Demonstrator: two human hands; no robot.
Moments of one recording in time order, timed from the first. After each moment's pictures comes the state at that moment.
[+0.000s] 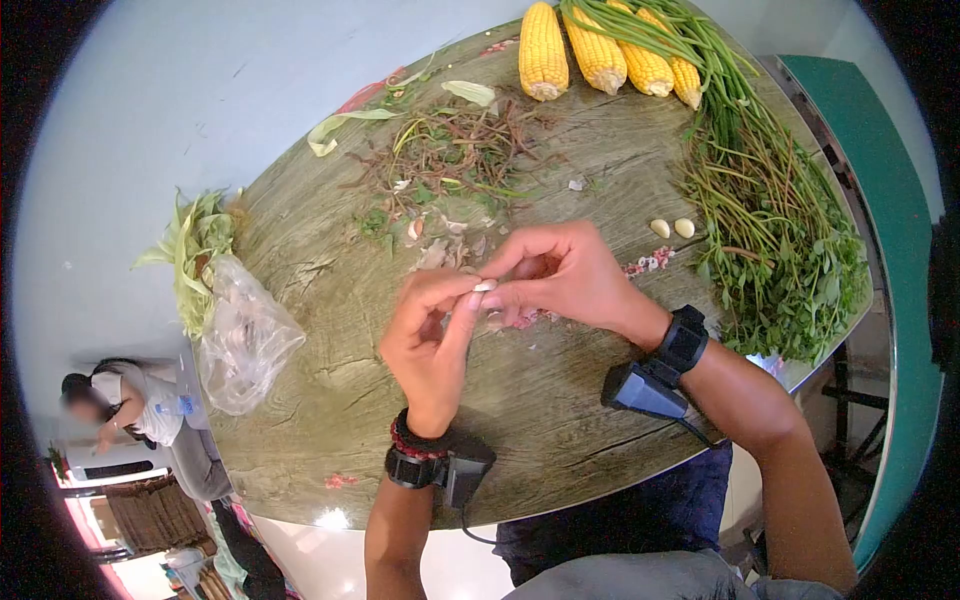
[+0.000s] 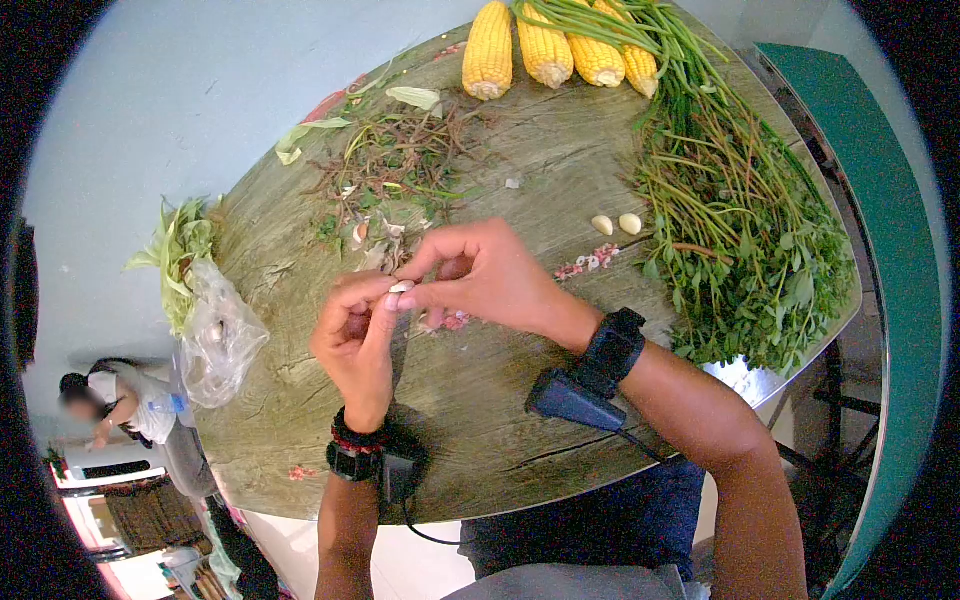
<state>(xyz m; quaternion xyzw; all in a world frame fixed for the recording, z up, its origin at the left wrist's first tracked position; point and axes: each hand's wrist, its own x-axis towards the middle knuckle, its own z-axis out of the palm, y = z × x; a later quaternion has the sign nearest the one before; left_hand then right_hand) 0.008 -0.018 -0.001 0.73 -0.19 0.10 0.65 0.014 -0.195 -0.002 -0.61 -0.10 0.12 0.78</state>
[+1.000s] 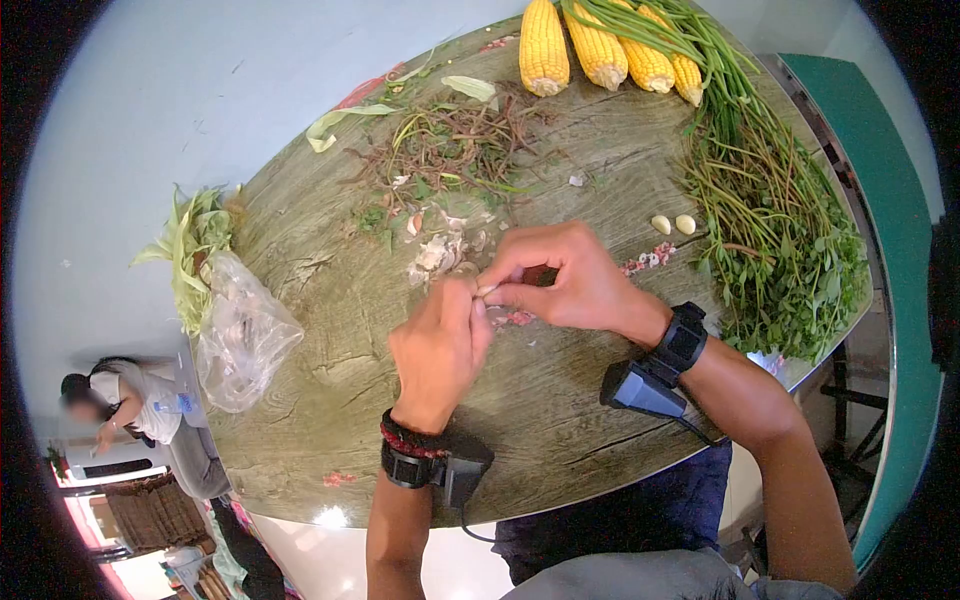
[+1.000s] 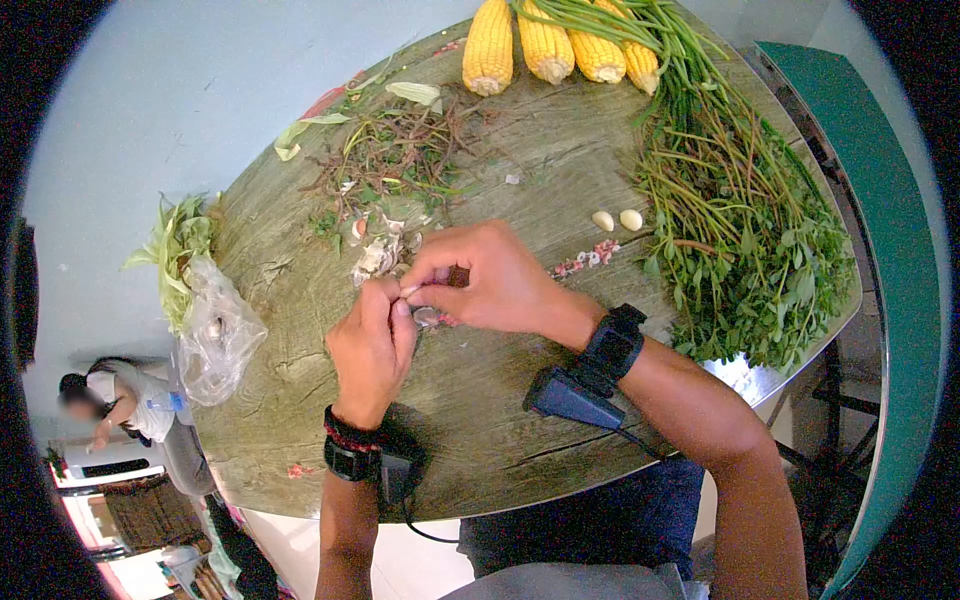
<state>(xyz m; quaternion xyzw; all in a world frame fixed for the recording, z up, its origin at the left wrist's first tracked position) 0.006 -0.009 -0.001 0.92 -0.28 0.16 0.20 0.018 -0.196 -0.013 -0.73 -0.24 -0.07 0.64</state>
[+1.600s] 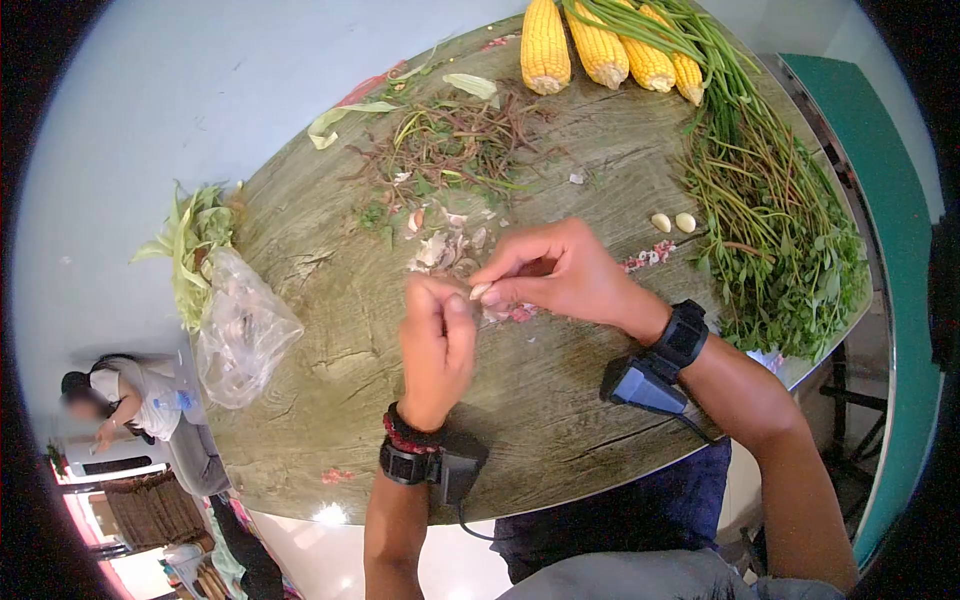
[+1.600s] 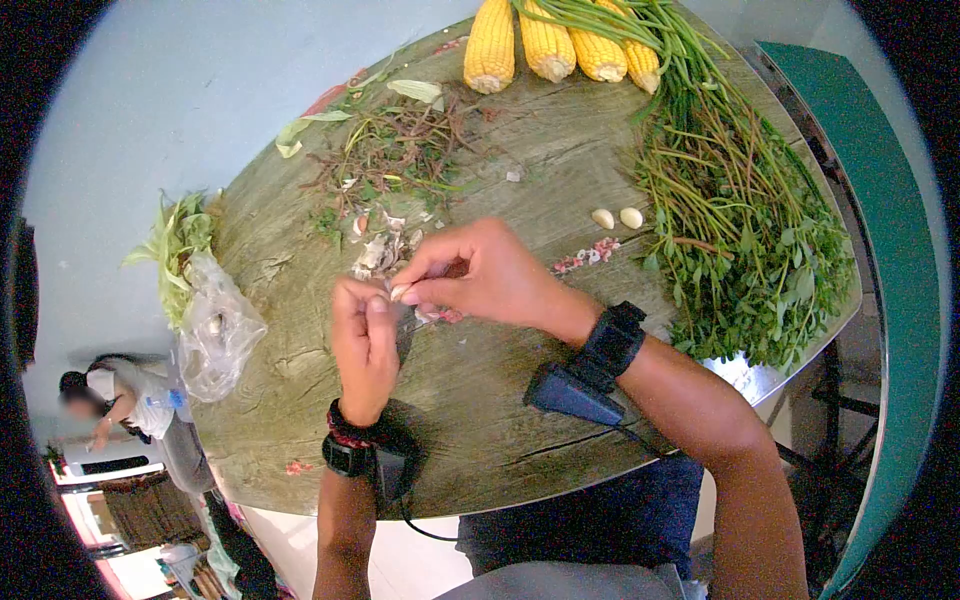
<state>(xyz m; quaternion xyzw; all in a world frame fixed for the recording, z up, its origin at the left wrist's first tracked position) 0.001 -0.007 -0.009 0.81 -0.20 0.05 0.55 0.015 -0.192 -0.015 -0.60 -0.15 0.11 0.78</state>
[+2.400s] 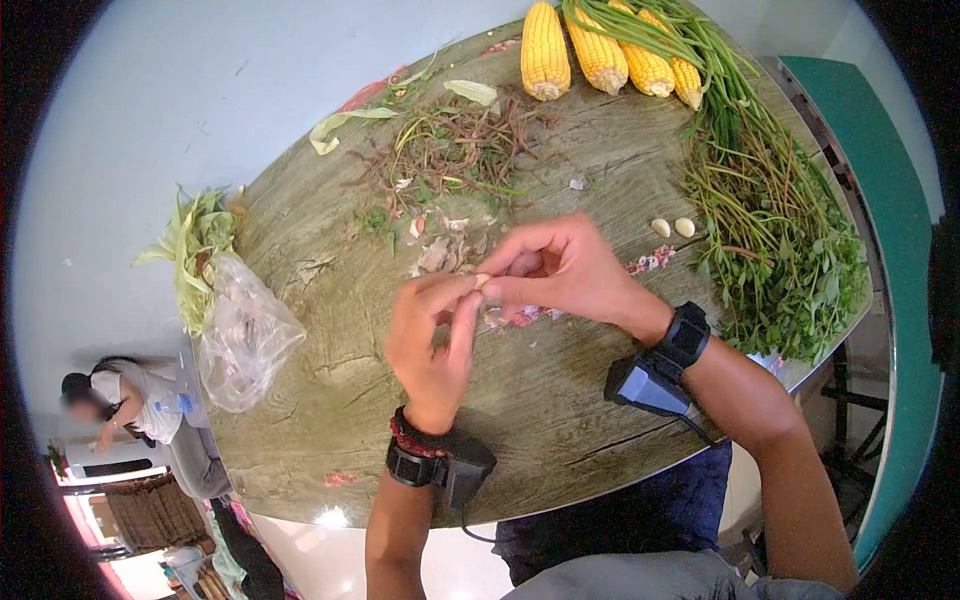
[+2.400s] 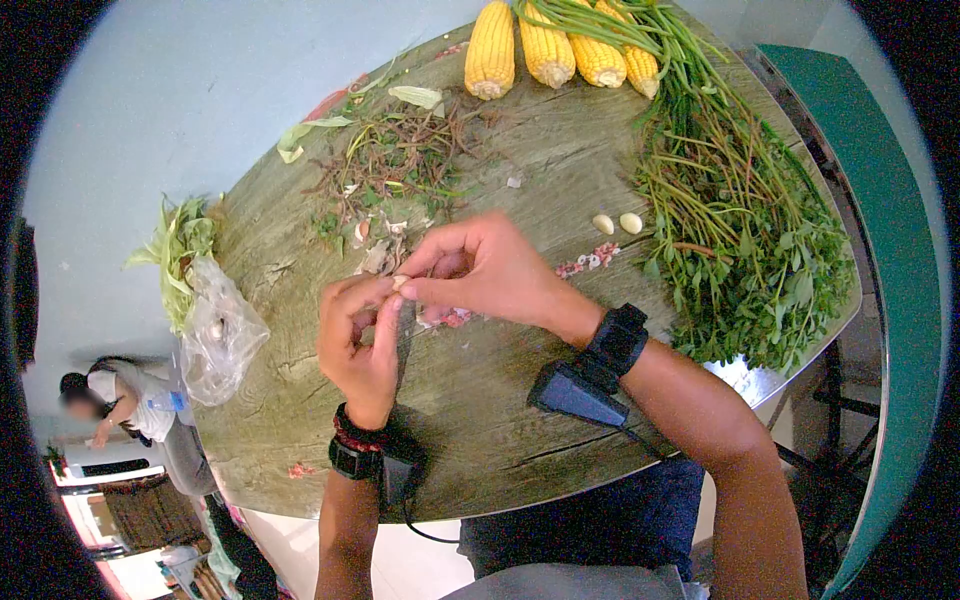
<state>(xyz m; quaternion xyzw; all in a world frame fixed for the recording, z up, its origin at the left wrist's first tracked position) 0.007 -0.015 -0.003 0.82 -0.25 0.22 0.47 0.016 -0.198 -0.002 -0.60 -0.11 0.15 0.78</state>
